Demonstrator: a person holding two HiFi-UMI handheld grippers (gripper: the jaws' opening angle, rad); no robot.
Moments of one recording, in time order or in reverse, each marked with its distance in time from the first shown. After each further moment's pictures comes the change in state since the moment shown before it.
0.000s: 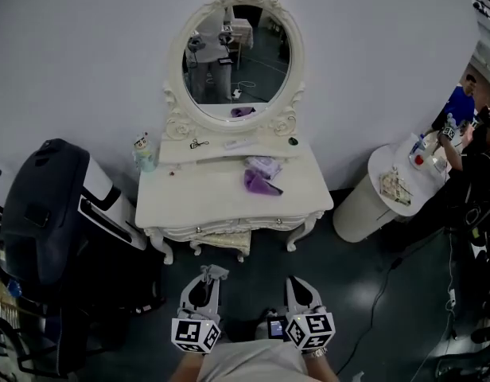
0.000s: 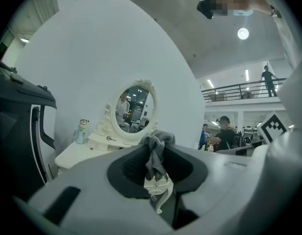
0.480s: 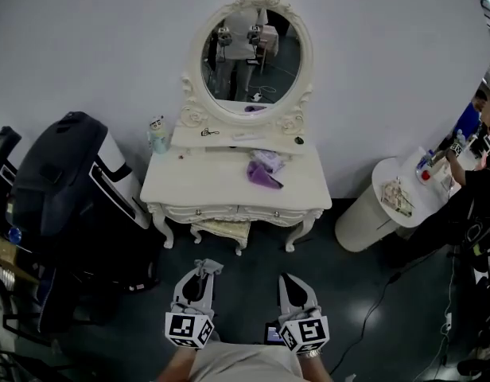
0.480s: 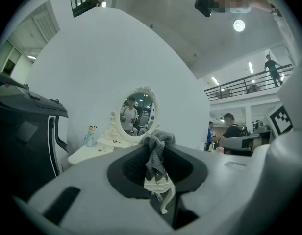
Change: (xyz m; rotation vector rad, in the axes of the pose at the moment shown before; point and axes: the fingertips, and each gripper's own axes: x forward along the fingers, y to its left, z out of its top) left arm -0.064 -0.067 -0.013 0.056 -0.033 0.106; right arm -0.087 0.009 0.015 -0.139 -0.133 0.191
